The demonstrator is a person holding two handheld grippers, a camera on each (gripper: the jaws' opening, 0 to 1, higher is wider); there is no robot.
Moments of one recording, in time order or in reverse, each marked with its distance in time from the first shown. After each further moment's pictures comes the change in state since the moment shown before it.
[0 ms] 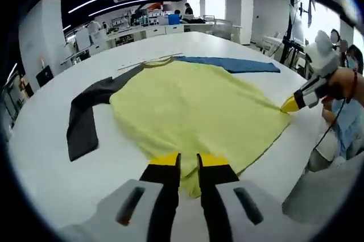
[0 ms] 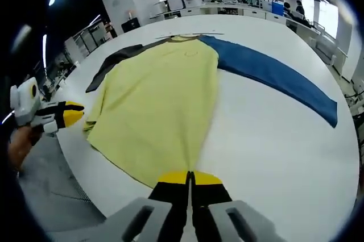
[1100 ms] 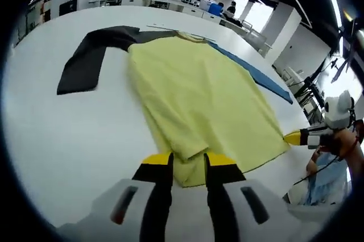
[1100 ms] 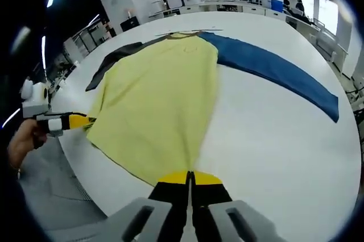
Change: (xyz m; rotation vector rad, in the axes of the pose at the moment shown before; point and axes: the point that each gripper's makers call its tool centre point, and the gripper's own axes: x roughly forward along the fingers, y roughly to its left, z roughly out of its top) left arm 0.012 -0.005 -0.029 -0.356 0.104 -0.076; right arm 0.002 0.000 -0.007 0.014 0.019 0.006
